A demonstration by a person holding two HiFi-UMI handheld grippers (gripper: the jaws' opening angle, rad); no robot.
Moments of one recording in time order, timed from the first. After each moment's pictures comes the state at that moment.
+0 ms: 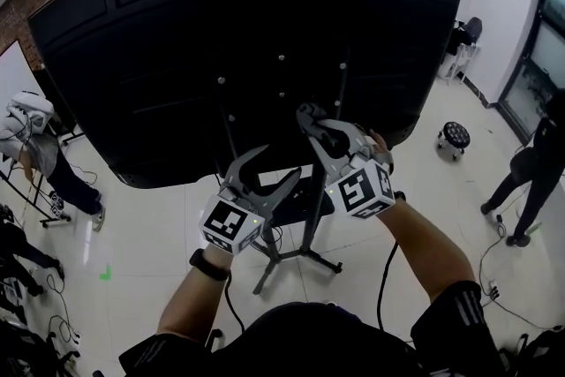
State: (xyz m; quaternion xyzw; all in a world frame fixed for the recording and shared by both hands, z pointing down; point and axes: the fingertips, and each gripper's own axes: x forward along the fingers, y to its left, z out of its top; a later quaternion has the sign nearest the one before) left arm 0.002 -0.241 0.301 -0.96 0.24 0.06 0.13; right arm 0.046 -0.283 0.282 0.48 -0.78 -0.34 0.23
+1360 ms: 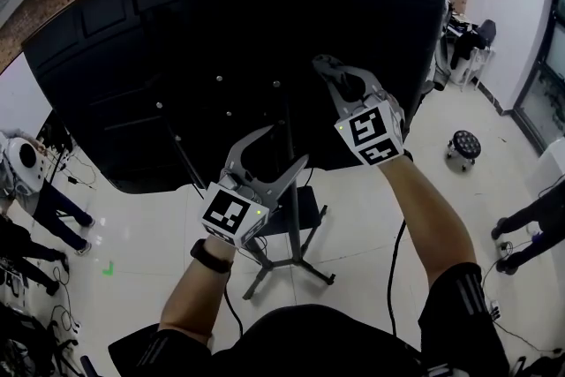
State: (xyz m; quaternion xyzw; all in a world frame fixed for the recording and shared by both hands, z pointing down) left arm 0.153 -0.248 0.240 -0.95 0.26 0.07 0.18; right arm 0.232 -0.364 0.193 0.54 -0.76 -0.32 0.16
